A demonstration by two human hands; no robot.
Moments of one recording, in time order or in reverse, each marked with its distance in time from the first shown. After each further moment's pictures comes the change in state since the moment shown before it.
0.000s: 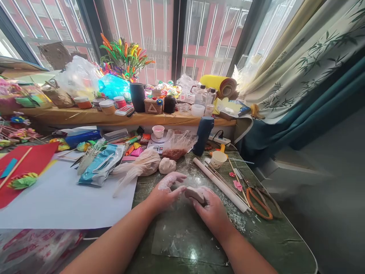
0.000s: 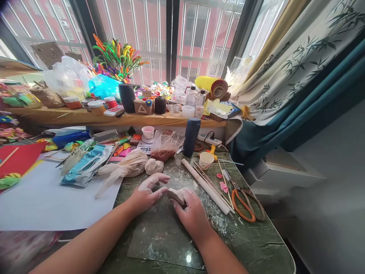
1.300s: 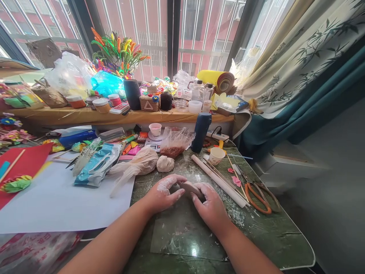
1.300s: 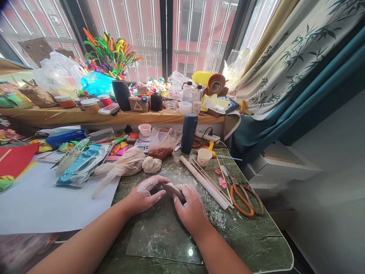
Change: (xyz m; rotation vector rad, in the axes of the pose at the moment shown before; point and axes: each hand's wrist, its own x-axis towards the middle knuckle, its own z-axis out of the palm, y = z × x) left_hand -0.004 0.005 -0.002 0.099 -0.134 0.050; right_hand -0.001 -0.001 -0.002 -0.023 0.020 0.039
